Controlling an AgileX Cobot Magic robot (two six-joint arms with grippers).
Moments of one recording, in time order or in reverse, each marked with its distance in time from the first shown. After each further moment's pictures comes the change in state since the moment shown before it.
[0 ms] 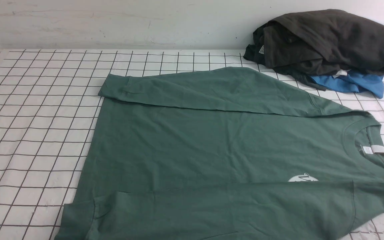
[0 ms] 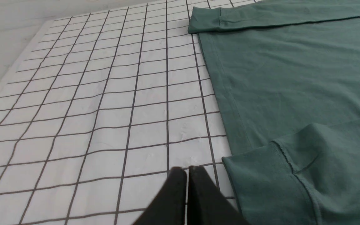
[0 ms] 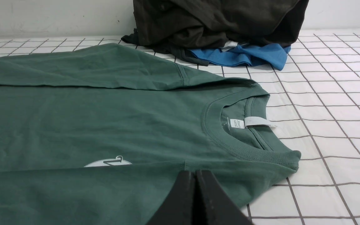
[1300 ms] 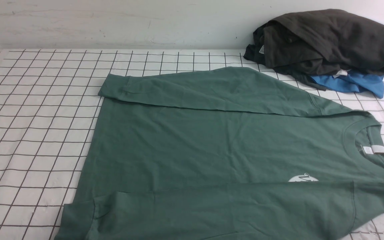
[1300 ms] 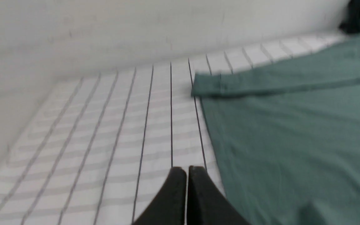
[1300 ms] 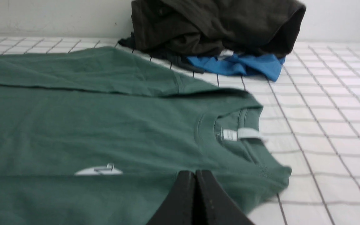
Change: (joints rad) right arm 0.000 0.000 0.006 -0.060 -0.131 0.000; left arm 0.000 0.000 0.006 0.006 -0.260 0.001
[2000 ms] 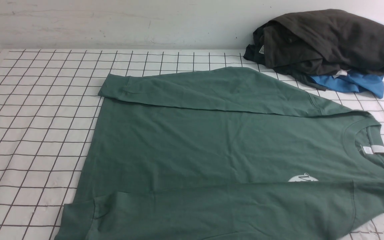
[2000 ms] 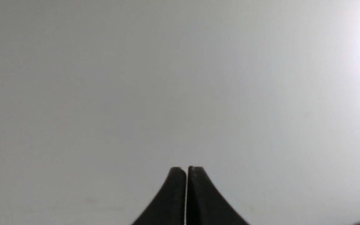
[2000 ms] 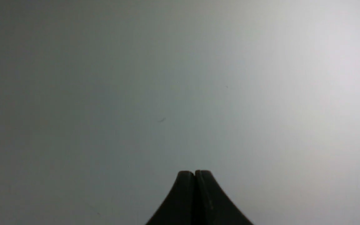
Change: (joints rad) right arm 0.000 0.298 -0.409 -0.071 -0.339 0.155; left arm 0.000 0.356 -0.475 0.086 -0.264 -0.178
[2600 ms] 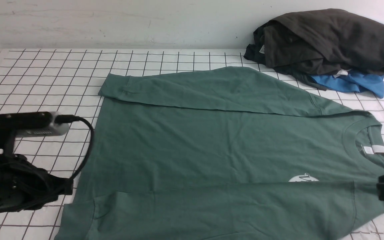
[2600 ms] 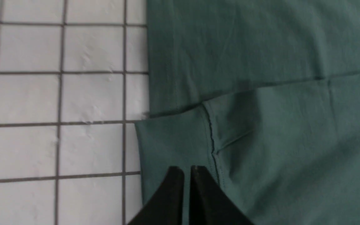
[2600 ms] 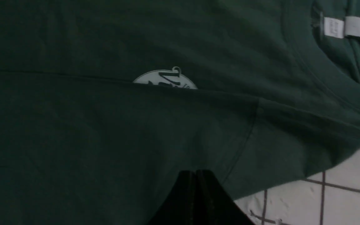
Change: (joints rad) right arm 0.113 0.726 -0.272 0.357 0.837 -0.429; left arm 0.000 0.880 -0.210 -0.445 0.799 0.275
